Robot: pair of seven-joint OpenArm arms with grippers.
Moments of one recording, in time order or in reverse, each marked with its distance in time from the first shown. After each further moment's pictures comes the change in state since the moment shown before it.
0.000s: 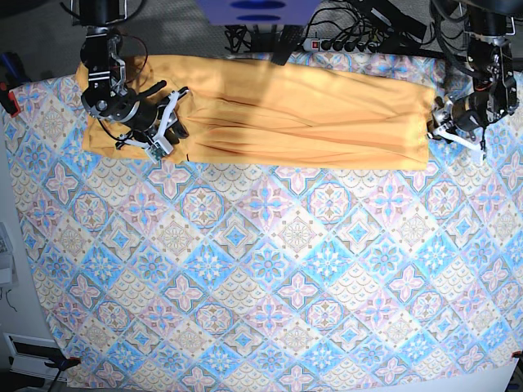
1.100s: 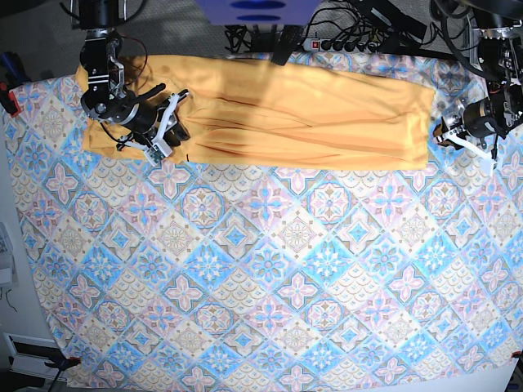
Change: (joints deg) left arm 1.1 -0.4 -9.1 11.3 0.7 0.0 12.7; right arm 1.1 0.2 0.0 -2.6 1.0 0.4 1.0
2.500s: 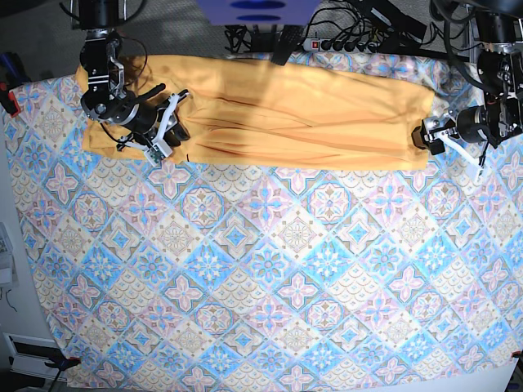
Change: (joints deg) left arm -4.8 -2.6 6.2 -7.0 0.1 -5.9 2.0; right arm 0.1 0.0 0.0 0.0 0.0 0.0 -0.2
